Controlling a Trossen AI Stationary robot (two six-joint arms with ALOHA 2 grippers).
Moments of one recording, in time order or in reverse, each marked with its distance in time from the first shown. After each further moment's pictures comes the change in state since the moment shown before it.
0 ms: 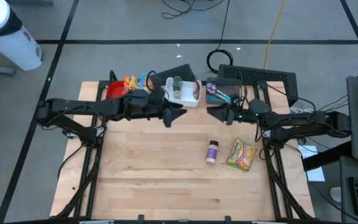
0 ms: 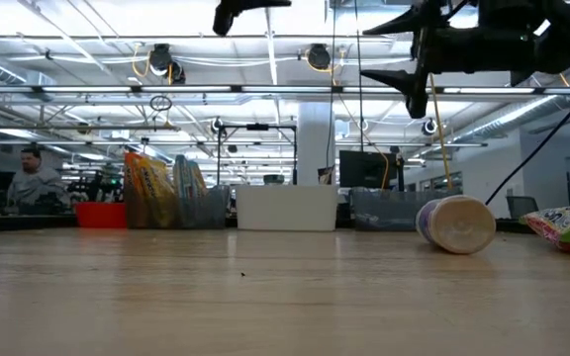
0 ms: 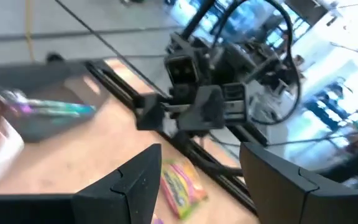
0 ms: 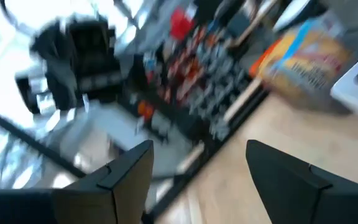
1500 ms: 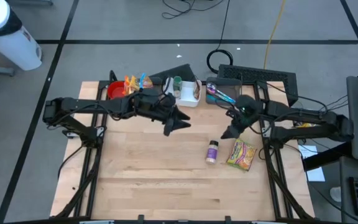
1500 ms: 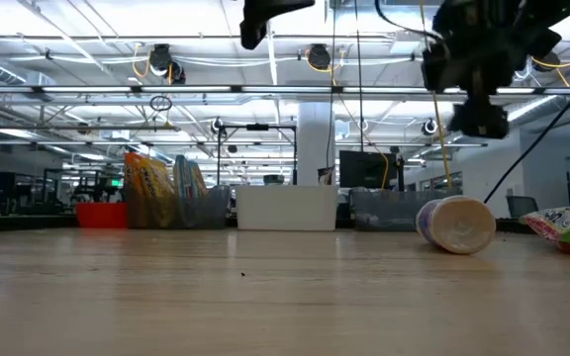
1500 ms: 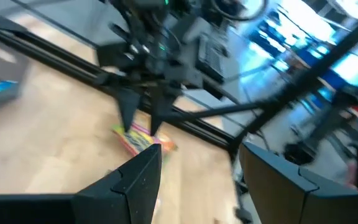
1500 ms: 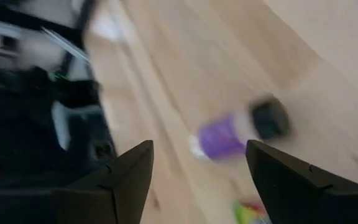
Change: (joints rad) left arm 0.056 0.093 0.001 0.041 0.414 0.167; right arm -0.074 -0.066 0.269 -1.246 -0.452 -0.234
